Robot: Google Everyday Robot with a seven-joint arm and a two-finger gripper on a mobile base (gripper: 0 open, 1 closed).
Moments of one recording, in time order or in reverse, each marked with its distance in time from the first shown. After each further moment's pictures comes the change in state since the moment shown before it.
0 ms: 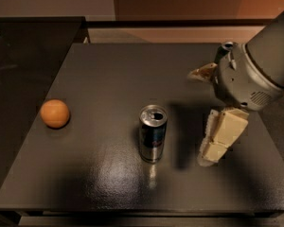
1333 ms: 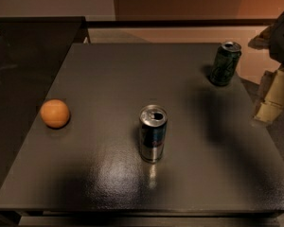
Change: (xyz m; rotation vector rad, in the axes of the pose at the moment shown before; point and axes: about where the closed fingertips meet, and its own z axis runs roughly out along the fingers) arm 0.078 -0.054 -0.085 0.165 0.304 0.176
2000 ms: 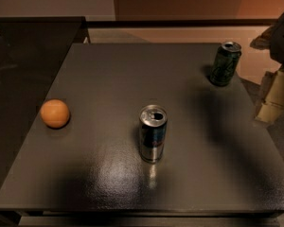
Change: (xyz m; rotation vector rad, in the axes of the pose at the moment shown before) arm 0.003 0.000 0.000 0.007 0.024 0.005
